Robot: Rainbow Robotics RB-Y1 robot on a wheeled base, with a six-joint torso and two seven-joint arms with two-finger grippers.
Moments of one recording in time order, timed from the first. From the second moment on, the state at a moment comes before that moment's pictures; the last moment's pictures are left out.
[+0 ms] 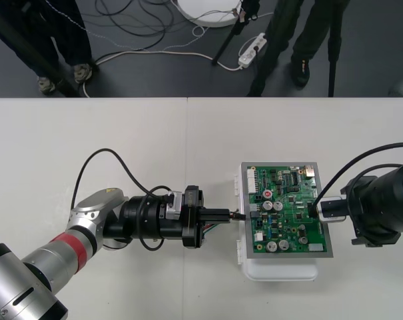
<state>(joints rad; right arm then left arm) -0.17 -0.98 0.30 -2.20 2.36 -1.56 -0.68 -0.58 0.24 -0.61 -0.60 -0.65 -1.52 -0.86</state>
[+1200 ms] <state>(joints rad) -0.17 -0.85 0.34 -2.20 2.47 -1.56 -0.68 -0.58 0.24 -0.61 -0.60 -0.64 -1.52 -0.86</state>
